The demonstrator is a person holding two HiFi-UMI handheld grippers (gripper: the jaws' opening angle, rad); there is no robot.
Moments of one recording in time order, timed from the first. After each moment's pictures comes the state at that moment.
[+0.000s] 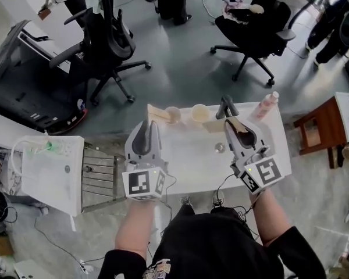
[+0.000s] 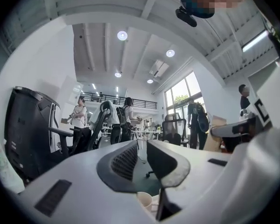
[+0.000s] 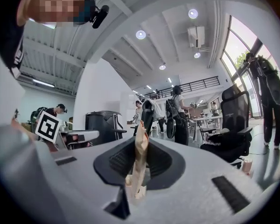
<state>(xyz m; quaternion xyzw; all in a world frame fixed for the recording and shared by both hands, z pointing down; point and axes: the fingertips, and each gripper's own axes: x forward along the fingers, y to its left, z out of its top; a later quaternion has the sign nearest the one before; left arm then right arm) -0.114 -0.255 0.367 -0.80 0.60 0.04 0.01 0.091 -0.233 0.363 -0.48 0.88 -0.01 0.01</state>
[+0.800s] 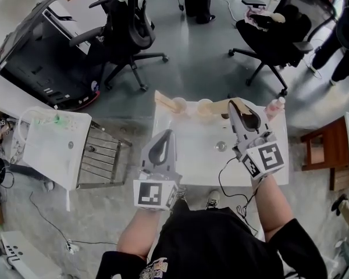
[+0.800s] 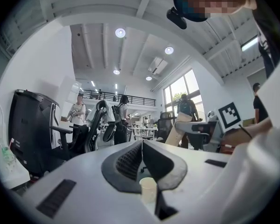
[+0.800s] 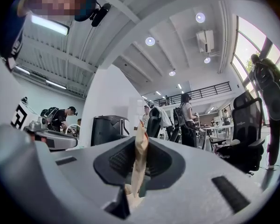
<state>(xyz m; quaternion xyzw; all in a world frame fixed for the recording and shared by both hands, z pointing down) -0.052 -0.178 0.356 -0.80 0.60 0.02 0.00 0.100 -0.252 0.332 -0.42 0.90 0.04 0.04</state>
